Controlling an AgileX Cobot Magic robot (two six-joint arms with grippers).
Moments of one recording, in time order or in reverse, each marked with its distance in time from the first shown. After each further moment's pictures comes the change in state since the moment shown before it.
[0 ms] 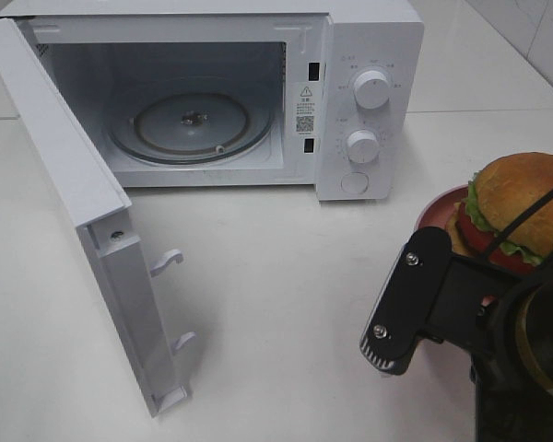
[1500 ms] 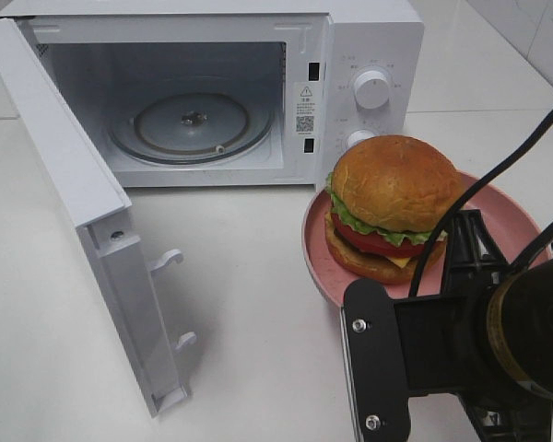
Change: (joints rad) left arm 0.000 0.000 0.000 0.000 0.000 0.000; right arm 0.005 0.000 0.000 -0.072 -0.162 -0.525
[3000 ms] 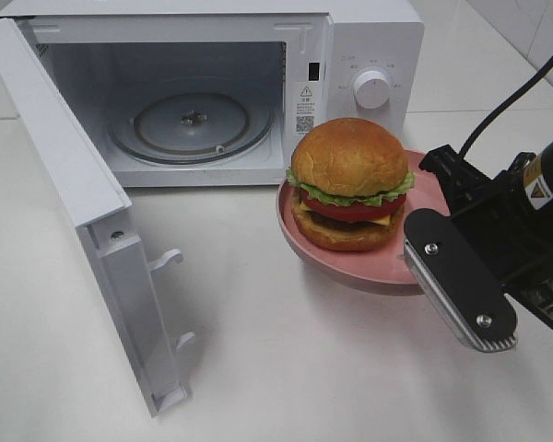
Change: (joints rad) left arm 0.000 0.000 0.000 0.000 0.000 0.000; right arm -0.574 0.001 -0.098 0.468 -0.198 -1.297
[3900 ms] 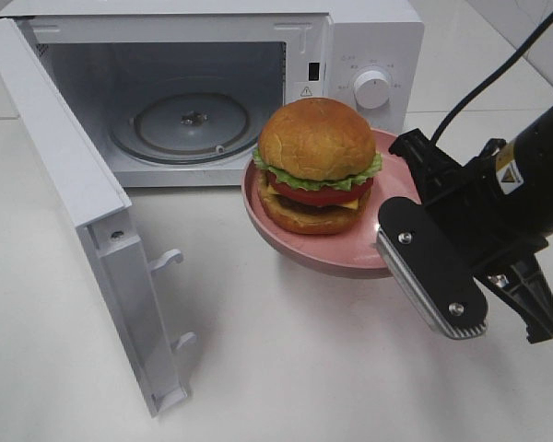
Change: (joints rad) left arm 0.000 0.000 0.000 0.000 0.000 0.000; right arm 0.031 0.046 -0.042 0.027 -0.079 -0.057
